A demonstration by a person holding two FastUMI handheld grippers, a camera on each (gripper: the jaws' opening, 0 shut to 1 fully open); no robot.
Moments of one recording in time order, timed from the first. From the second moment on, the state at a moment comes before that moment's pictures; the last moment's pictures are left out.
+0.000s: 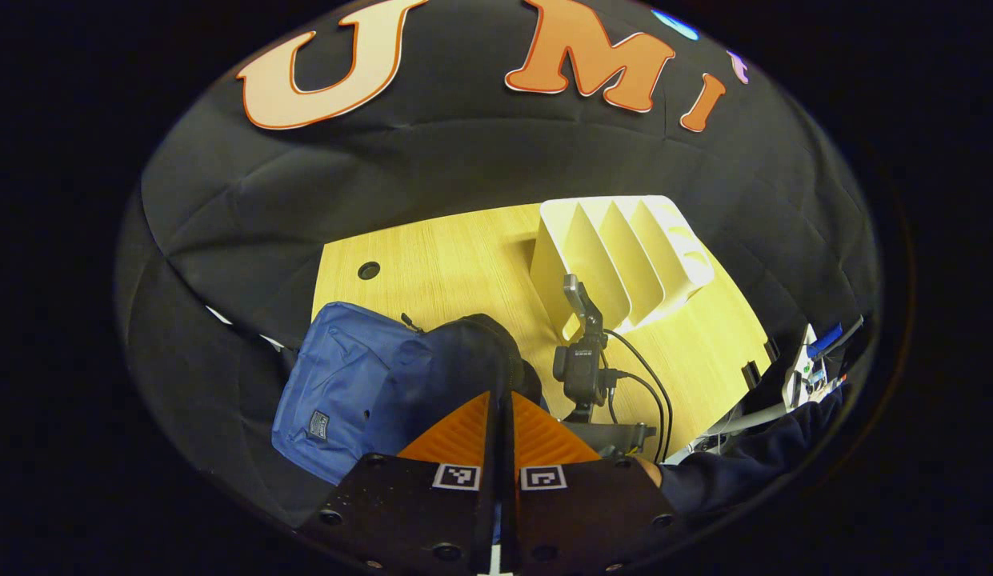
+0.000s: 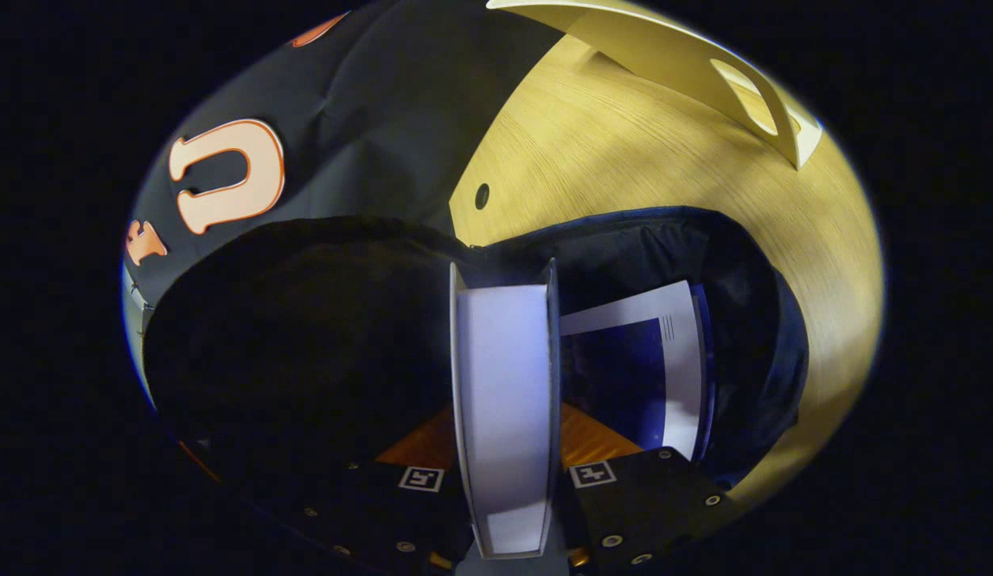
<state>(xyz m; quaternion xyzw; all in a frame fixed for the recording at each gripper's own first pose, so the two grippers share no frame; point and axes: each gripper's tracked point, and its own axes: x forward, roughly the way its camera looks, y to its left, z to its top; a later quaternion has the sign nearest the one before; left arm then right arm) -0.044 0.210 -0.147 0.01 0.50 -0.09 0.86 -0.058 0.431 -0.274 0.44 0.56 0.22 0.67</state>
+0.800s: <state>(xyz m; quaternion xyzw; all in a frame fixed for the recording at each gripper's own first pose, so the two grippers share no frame) -0.045 0.224 -0.157 -0.04 0.49 -0.06 0.87 -0.105 0.393 -0.295 0.16 0.65 0.25 0.70</state>
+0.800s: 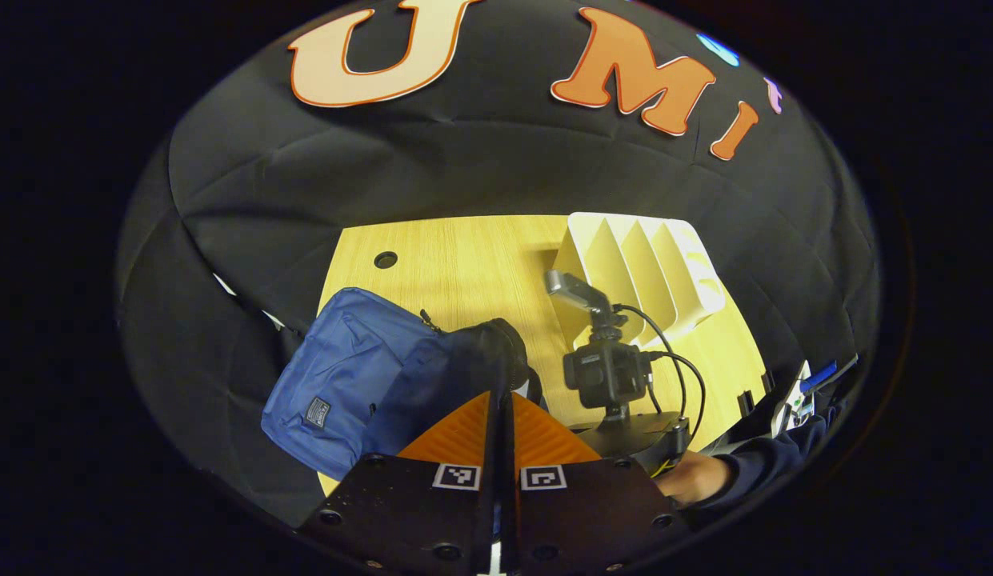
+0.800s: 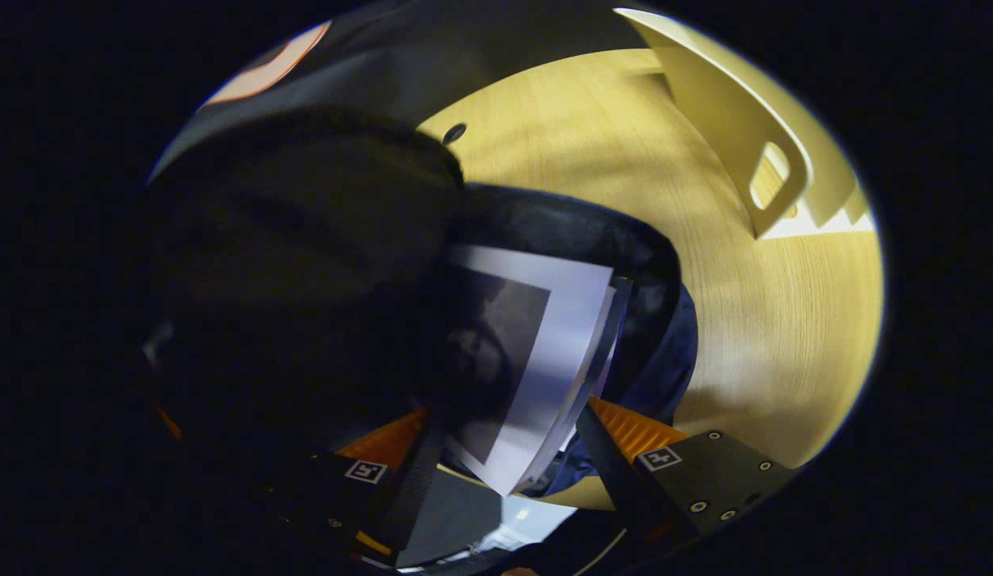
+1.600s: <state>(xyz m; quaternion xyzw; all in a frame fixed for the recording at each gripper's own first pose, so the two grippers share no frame) -0.047 0.214 -0.166 -0.03 0.50 -0.05 0.87 -0.017 0.276 -0.229 0.19 0.55 0.22 0.78</state>
